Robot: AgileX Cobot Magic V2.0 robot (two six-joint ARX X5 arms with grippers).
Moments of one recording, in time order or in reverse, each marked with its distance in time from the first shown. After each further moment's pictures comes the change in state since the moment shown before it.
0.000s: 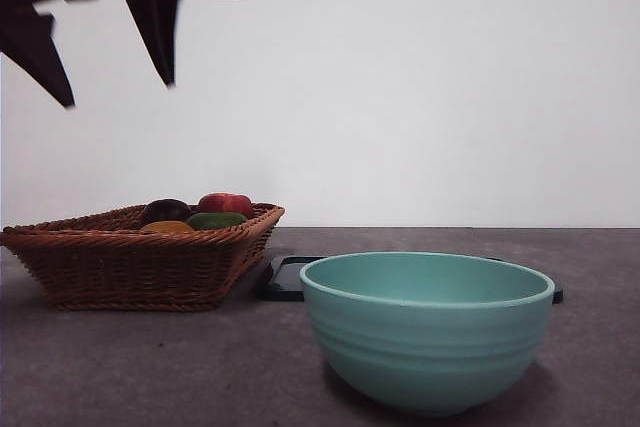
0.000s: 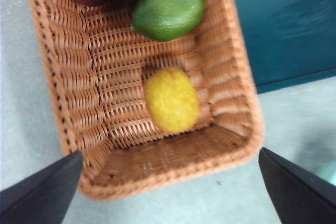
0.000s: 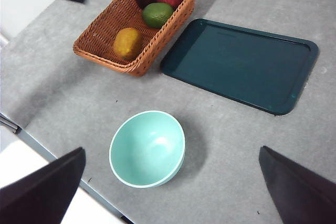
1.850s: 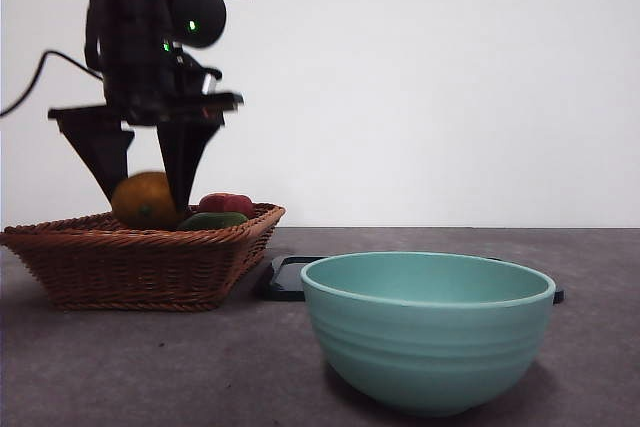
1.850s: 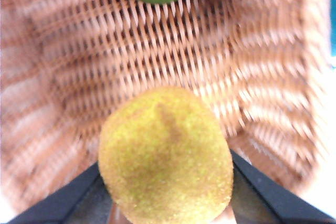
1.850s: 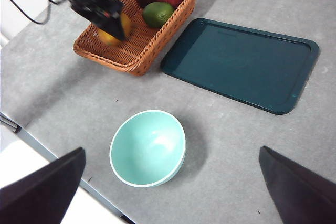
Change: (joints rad) left arm -0.041 0.364 0.178 -0.122 -0.027 0.016; right arm 0.000 0.000 0.000 -0.003 0.000 0.000
